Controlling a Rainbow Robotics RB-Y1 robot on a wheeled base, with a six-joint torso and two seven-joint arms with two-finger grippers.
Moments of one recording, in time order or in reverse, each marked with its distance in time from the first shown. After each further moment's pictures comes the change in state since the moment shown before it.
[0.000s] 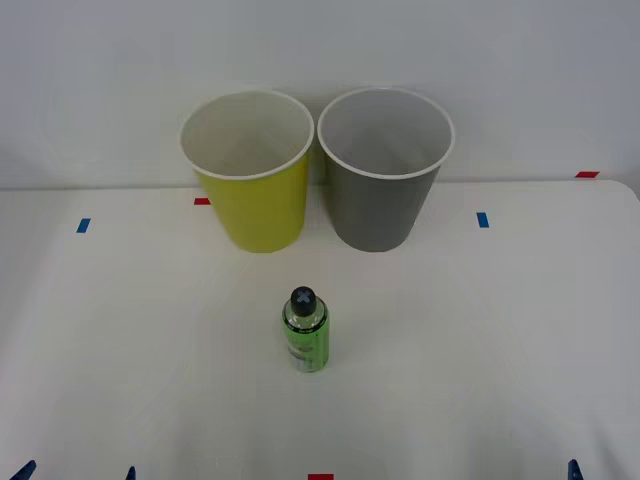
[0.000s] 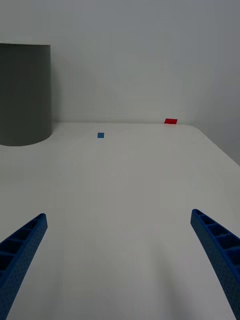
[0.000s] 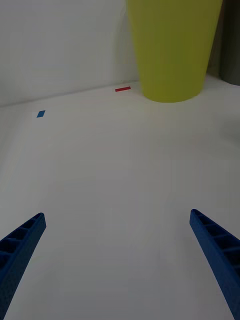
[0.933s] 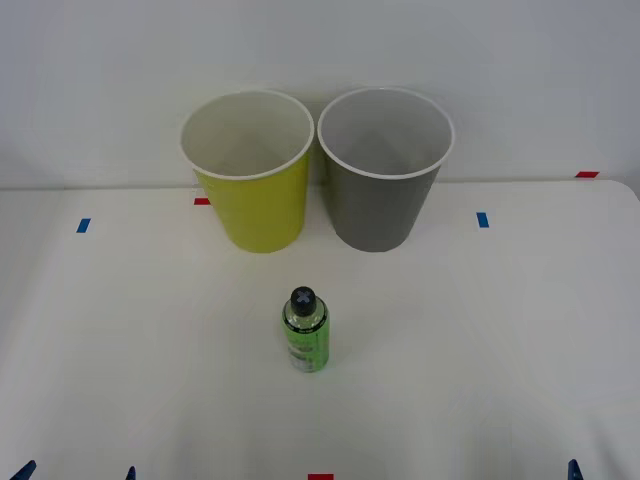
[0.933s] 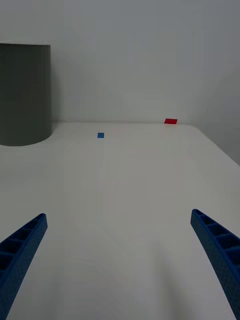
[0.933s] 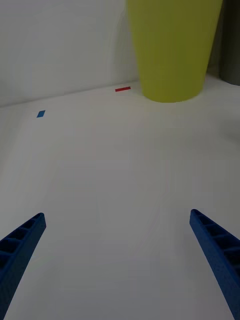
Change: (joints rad) right arm 0.000 0.000 0.000 0.000 0.000 0.000 0.000; left arm 0.000 0.000 0.000 0.000 0.000 0.000 0.000
